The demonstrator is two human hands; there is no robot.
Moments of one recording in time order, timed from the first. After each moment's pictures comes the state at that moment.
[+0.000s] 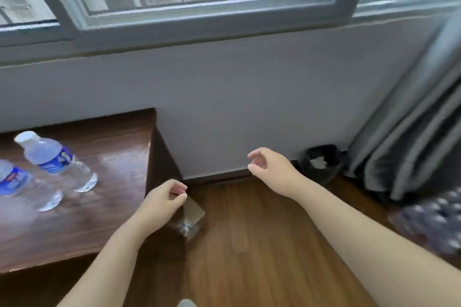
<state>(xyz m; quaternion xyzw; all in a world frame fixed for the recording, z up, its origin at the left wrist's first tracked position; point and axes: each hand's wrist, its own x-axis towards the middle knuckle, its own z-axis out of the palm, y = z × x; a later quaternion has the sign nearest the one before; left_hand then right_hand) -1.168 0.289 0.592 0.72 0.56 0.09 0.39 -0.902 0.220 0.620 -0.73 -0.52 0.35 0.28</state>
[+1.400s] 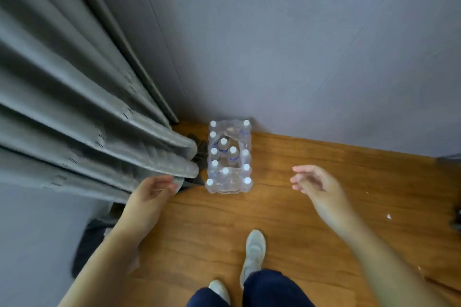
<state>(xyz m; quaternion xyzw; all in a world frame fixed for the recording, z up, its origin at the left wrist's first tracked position) -0.213 0.105 0.464 0.82 0.19 -0.20 0.50 -0.236 -0.228 0.469 -0.79 0.22 0.13 0.56</state>
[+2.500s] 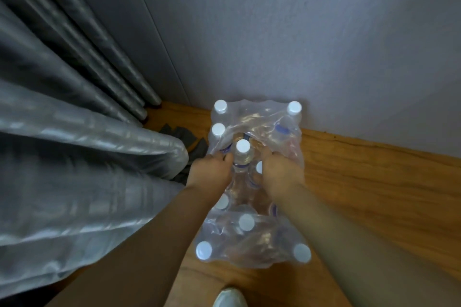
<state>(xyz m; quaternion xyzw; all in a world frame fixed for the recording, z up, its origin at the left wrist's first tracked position) 0.045 0.023 -0.047 0.97 -0.20 -0.15 -0.07 0.043 -0.127 -0.041 -0.96 0.04 0.25 0.09</state>
